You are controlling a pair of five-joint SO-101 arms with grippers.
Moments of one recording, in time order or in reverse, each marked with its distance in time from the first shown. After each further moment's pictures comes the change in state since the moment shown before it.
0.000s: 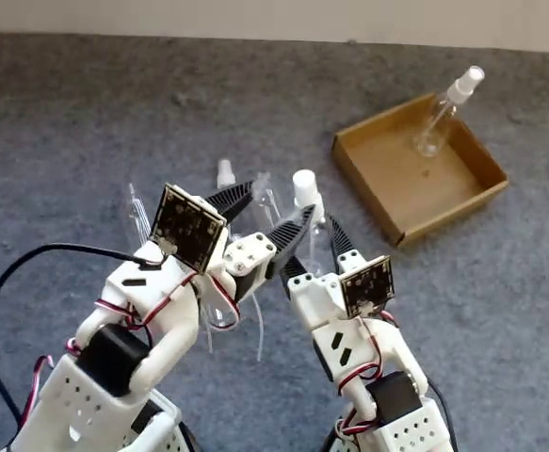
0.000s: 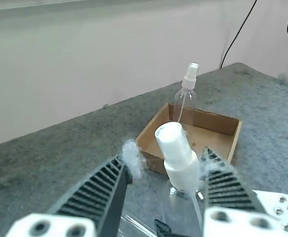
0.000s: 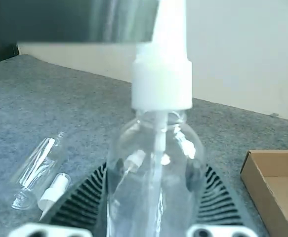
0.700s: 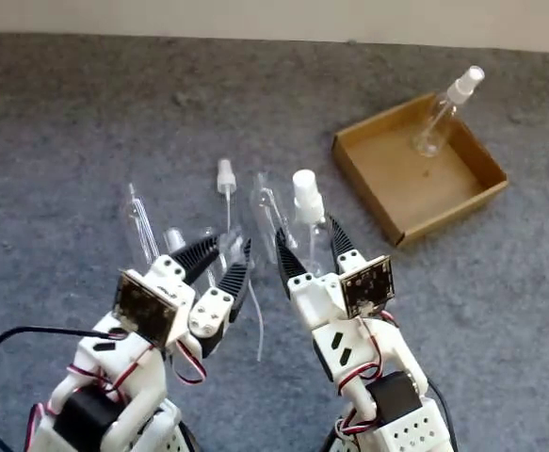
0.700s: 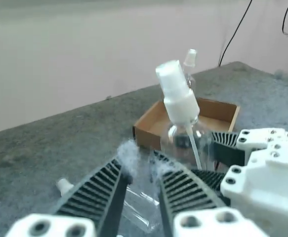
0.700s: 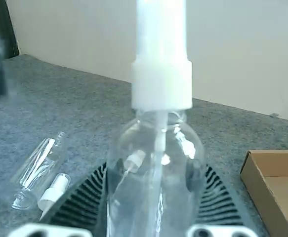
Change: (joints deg) left arm -0.4 -32.4 19.3 12.7 0.0; right arm 0.0 0.0 0.0 0.0 0.0
